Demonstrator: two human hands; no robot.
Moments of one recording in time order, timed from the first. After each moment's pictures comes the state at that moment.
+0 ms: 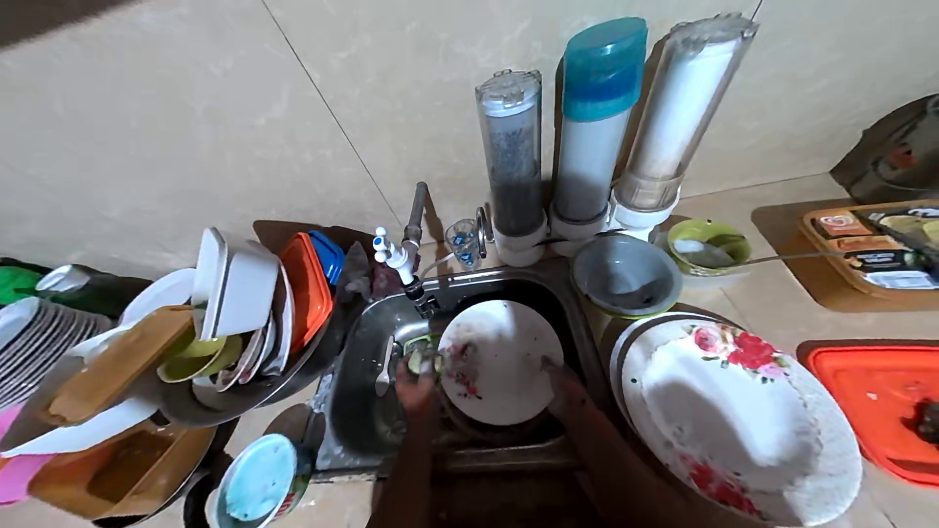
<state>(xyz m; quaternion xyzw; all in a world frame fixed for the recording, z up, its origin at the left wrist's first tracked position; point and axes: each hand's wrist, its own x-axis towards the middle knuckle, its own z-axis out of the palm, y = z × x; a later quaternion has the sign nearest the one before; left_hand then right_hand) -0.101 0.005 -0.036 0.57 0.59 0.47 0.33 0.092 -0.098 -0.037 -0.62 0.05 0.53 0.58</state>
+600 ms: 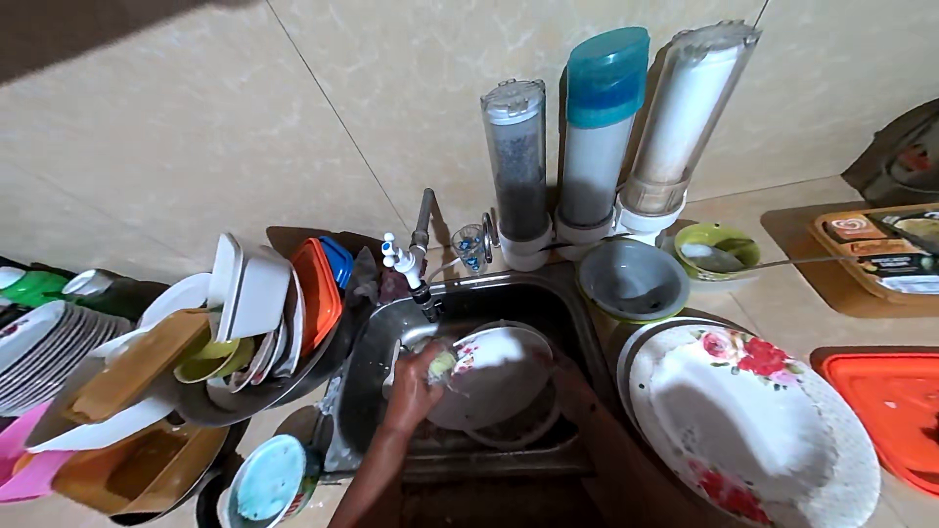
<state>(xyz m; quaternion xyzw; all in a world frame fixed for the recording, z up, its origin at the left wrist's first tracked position) -0.114 0.005 0.054 0.89 0.28 0.34 0.13 0.106 -0.097 -0.034 -0.61 -0.19 0.50 0.58</state>
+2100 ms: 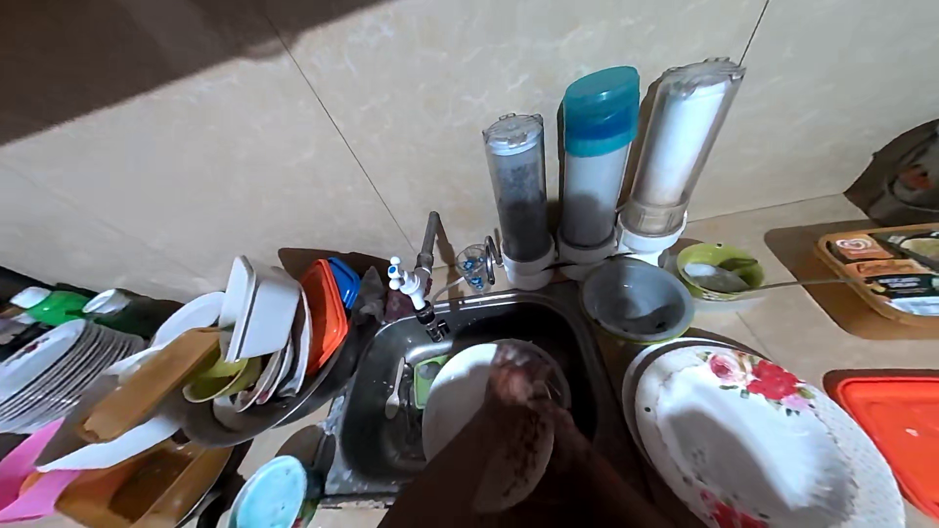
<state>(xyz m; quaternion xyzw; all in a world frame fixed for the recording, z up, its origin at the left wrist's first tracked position) -0.004 -0.007 -0.025 0.93 0.26 0.27 0.06 0.069 -0.126 -0.022 -0.32 -0.10 0.66 0.67</state>
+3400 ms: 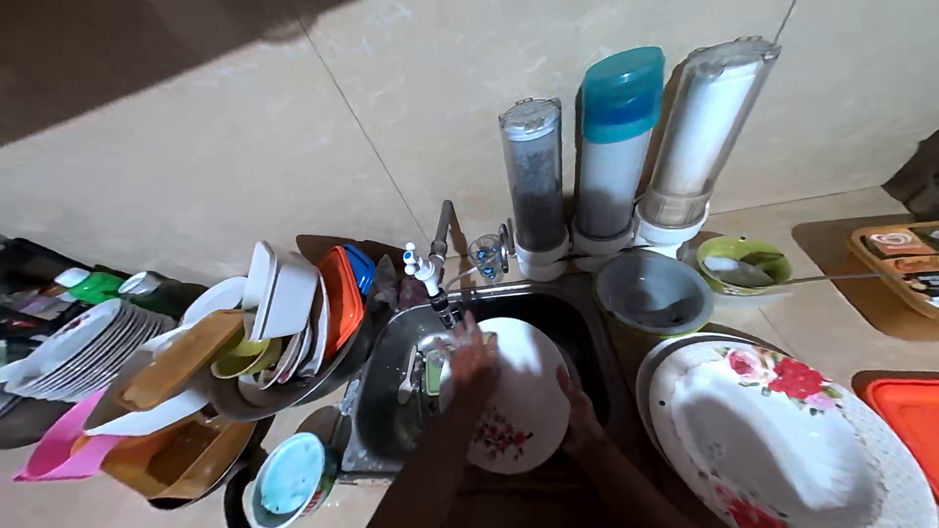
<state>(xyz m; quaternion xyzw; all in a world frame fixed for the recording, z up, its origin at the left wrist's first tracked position) -0.042 0.021 -0.010 0.84 0.51 0.19 0.00 0.070 -0.118 -0.022 -0.34 -0.08 0.61 0.71</state>
